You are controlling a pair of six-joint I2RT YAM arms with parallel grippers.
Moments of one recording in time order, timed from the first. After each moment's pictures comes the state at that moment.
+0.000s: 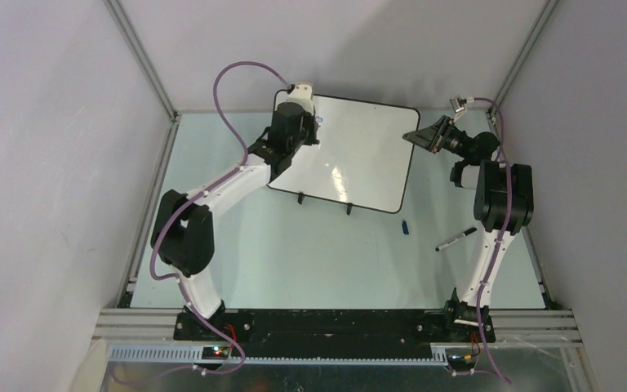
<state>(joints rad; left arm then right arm) -0.55 1.78 1.45 0.04 -0.18 -0.20 -0.17 2.16 1.22 1.46 -1.24 1.25</state>
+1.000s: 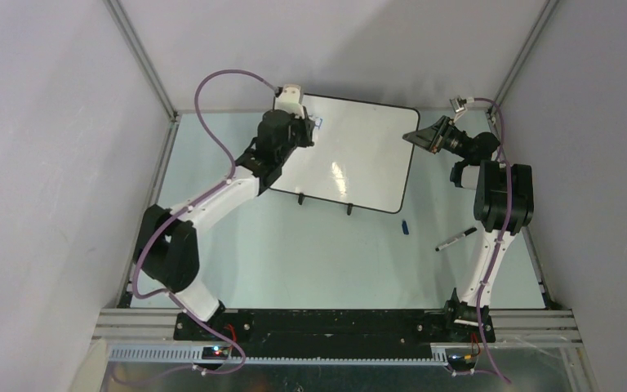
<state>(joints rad) -0.55 1.64 1.28 0.16 -0.15 -0.22 -0.17 2.15 1.21 1.46 -1.24 1.24</state>
